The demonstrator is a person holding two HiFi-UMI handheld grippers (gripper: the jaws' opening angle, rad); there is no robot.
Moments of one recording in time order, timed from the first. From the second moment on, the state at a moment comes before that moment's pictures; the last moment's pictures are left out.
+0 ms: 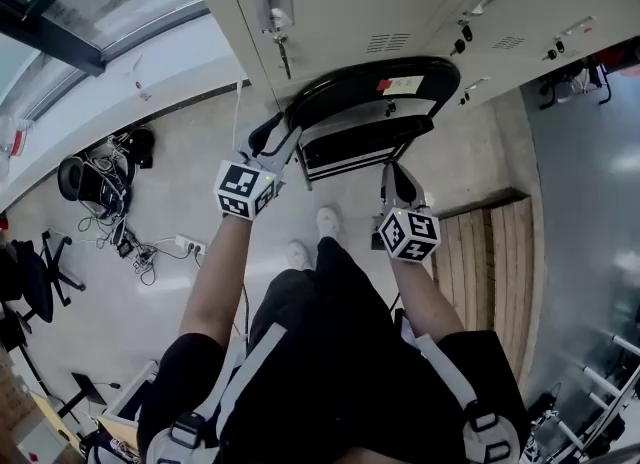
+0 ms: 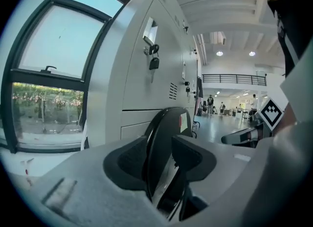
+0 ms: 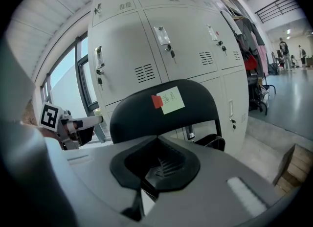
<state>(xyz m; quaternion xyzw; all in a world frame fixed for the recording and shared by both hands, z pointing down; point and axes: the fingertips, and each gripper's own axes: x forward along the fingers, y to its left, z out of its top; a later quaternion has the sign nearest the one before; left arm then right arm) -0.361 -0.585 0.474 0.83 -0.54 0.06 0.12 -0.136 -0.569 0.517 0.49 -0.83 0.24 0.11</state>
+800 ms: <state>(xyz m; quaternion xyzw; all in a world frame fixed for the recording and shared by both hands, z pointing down) -0.337 -0.643 0.508 0.86 -0.46 0.17 0.11 -0.119 -0.583 0.544 0.49 -0.82 0.26 0.14</state>
